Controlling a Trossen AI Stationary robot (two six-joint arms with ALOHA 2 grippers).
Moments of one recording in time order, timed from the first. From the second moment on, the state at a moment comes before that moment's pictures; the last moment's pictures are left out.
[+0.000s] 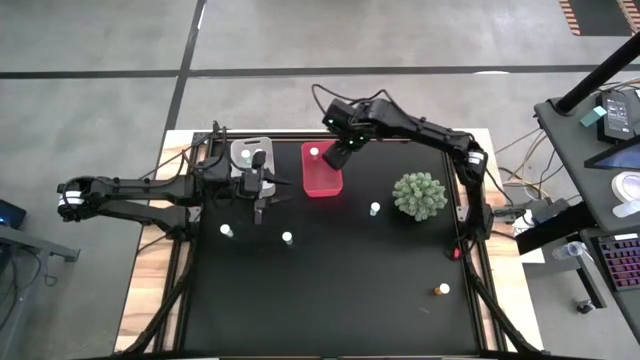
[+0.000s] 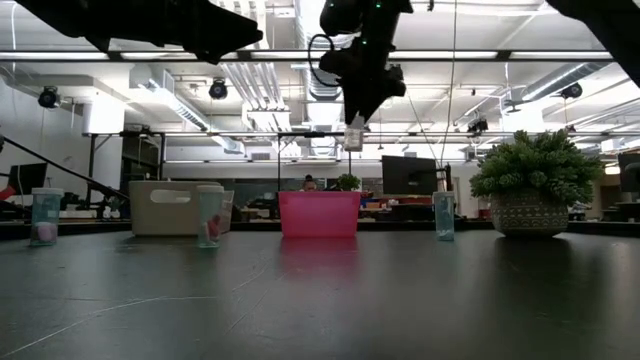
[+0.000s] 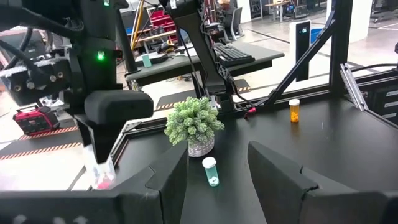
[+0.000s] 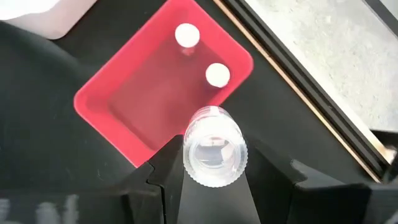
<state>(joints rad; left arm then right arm) 0.18 0.93 0.58 0.31 0.16 0.24 -0.39 2.01 2.07 -1.24 0.13 0.29</state>
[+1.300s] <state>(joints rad) 0.18 0.93 0.58 0.30 0.16 0.24 -0.40 2.43 2.35 -1.12 -0.03 0.18</state>
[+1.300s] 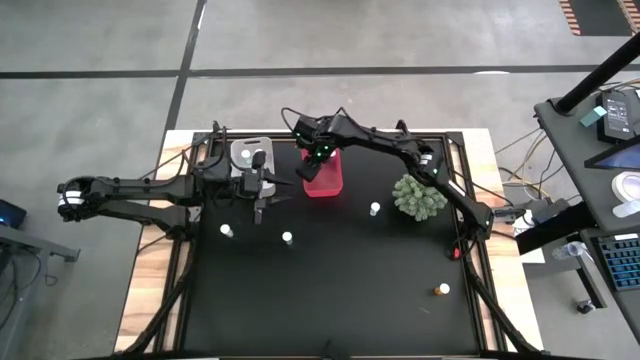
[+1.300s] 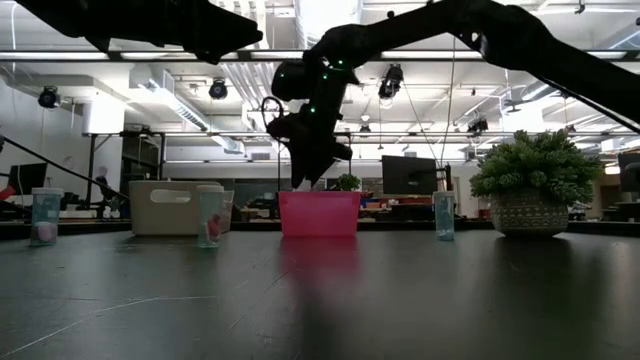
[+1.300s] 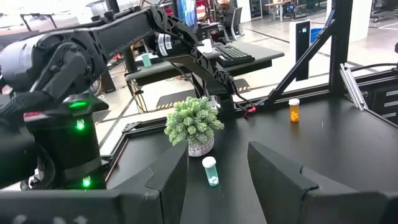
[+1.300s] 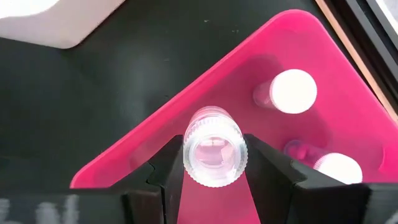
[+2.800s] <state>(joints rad) 0.18 0.93 0.58 0.30 0.16 0.24 -0.40 2.44 2.35 -1.09 -0.03 0.16</state>
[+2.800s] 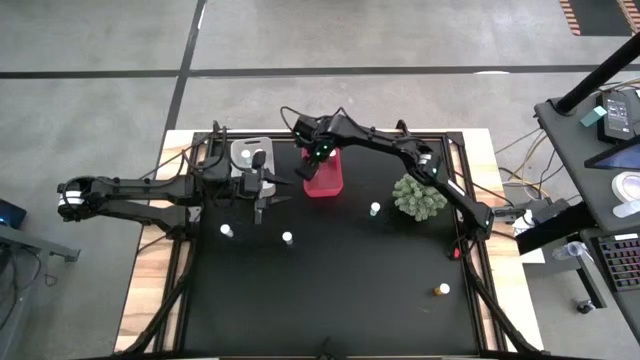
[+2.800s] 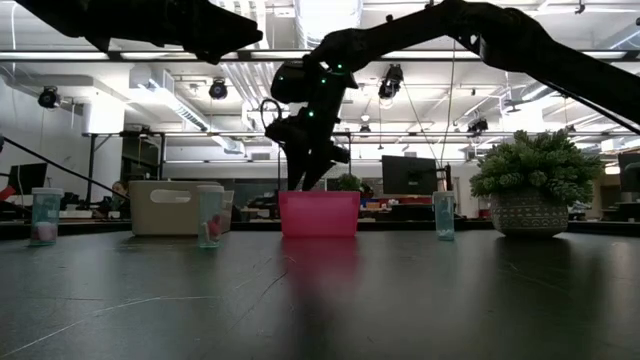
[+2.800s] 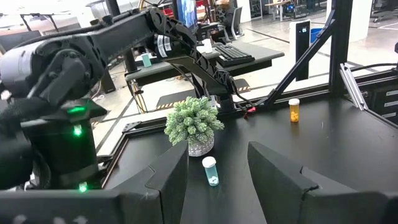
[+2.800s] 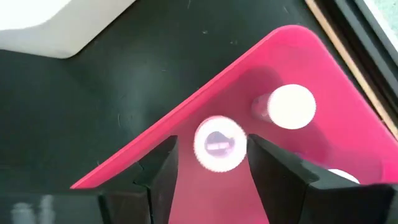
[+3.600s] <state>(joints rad) 0.18 0.93 0.58 0.30 0.16 0.20 -0.26 2.18 2.33 -1.30 0.02 0.09</state>
